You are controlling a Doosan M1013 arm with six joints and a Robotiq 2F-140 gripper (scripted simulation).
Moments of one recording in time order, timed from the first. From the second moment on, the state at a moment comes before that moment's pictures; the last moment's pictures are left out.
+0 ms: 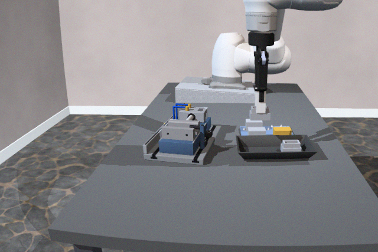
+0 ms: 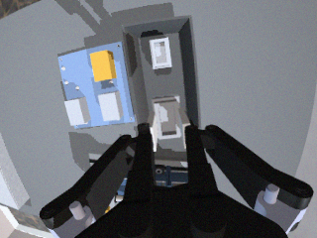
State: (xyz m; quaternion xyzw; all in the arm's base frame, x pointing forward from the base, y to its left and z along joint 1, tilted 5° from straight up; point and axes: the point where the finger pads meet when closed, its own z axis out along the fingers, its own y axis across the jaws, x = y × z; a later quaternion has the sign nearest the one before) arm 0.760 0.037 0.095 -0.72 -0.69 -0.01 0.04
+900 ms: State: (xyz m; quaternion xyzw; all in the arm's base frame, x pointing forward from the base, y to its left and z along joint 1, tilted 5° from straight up) arm 0.759 0.039 0.067 -0.72 -0.69 -0.01 0.04
